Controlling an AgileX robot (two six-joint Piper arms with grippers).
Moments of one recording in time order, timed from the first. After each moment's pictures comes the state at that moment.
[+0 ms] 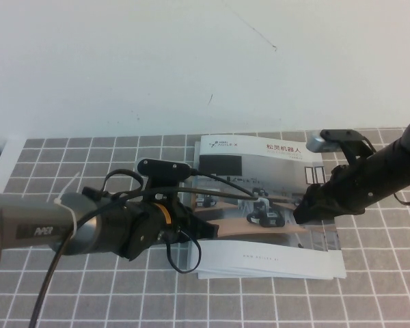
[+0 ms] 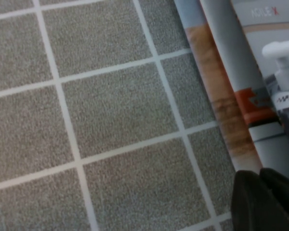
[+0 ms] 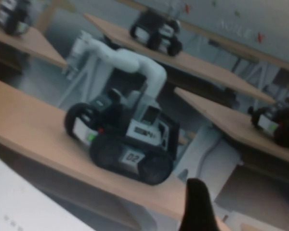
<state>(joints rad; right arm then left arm) 0.21 2.04 -1.28 0.78 0.70 -0.76 -0.54 1.95 -1.01 0.07 -0.07 -0.35</state>
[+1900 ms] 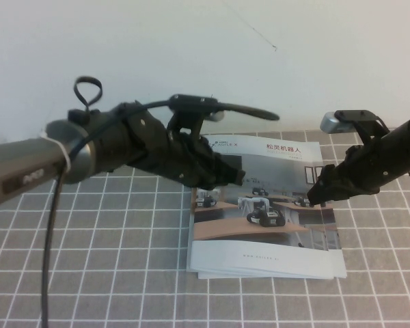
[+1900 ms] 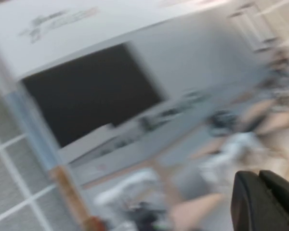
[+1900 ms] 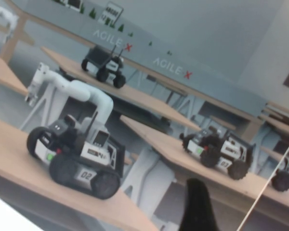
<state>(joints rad) 0.15 2.06 -1.39 0.69 0.77 -0.72 -0.48 1.93 -1.40 -0.74 0.48 0.55</state>
